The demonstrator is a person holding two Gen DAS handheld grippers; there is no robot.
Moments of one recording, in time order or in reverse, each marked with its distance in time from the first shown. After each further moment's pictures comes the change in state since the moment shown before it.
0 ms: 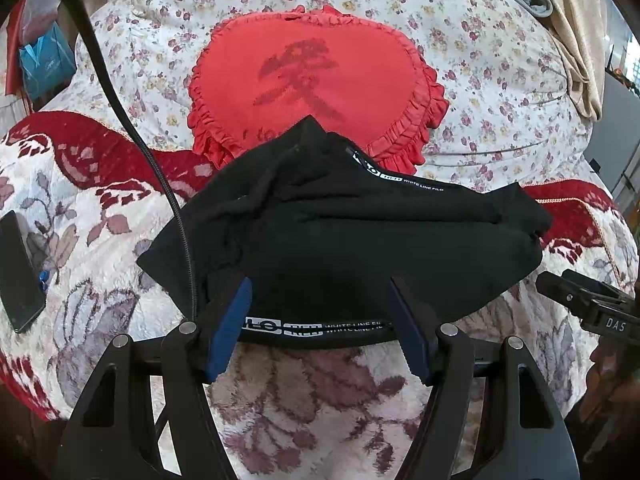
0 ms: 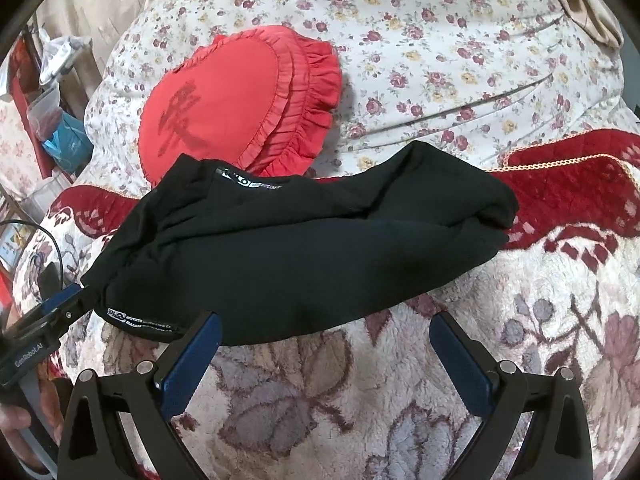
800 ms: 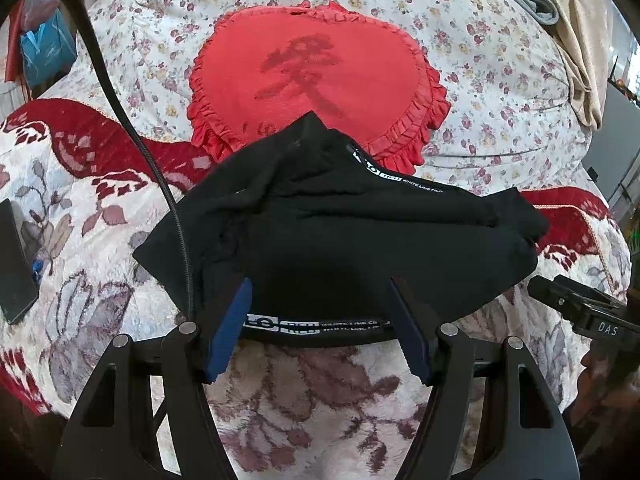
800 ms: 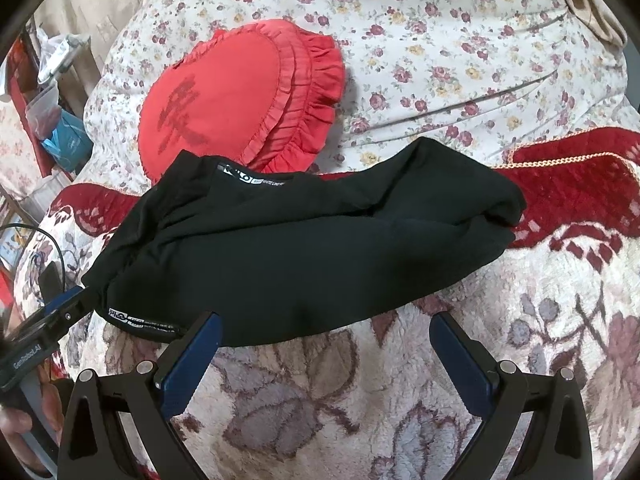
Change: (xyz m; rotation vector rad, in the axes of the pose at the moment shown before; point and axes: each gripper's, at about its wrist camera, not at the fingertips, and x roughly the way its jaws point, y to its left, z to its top) left arm 0.001 0.005 0.001 -0.040 0.018 -0.018; right arm 0.006 0.004 0.003 0.006 0.026 0.003
